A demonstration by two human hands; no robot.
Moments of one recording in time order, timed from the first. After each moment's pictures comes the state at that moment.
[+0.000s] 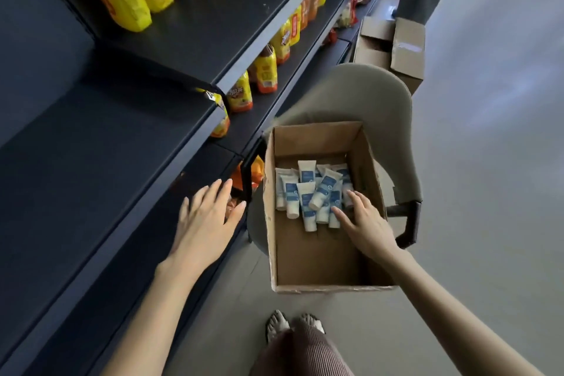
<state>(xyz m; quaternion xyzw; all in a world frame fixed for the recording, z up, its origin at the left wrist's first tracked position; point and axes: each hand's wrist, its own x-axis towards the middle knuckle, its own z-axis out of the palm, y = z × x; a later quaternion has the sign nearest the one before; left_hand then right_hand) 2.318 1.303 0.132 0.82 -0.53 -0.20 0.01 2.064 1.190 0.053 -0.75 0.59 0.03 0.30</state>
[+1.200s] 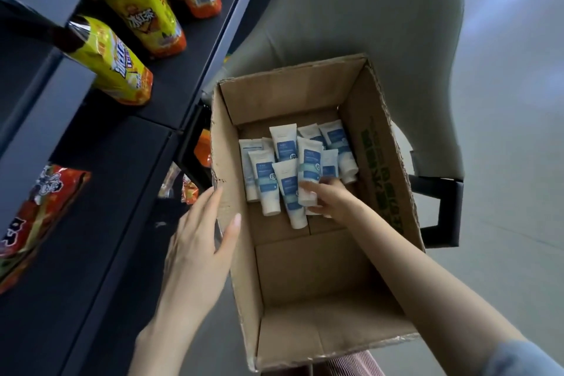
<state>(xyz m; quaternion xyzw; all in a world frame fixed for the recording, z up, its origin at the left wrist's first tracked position) 2.293 1.220 -0.012 0.80 -0.48 -0.34 0.15 2.116 1.085 -0.152 -0.22 0.69 -0.09 0.68</state>
